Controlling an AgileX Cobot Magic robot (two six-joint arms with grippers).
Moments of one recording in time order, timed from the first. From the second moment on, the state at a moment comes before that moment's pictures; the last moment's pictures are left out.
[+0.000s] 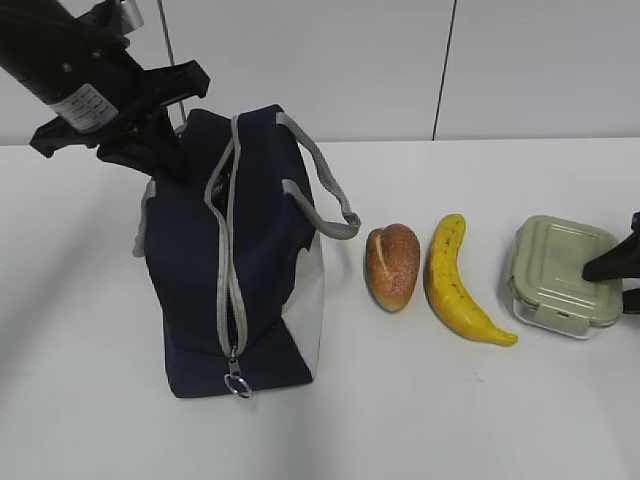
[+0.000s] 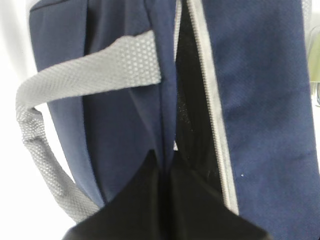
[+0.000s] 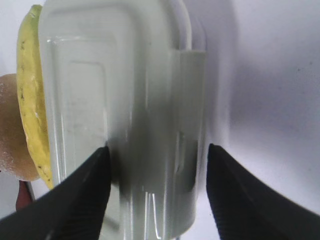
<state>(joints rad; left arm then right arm) -0.28 1.73 -1.48 -0.40 1.04 -0.03 -0.49 1.87 -0.92 1.06 0.81 -0.91</state>
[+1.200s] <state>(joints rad) -0.28 1.73 -1.48 -0.40 1.05 -0.03 -0.49 2.05 -1.04 1.21 1.02 -1.01</state>
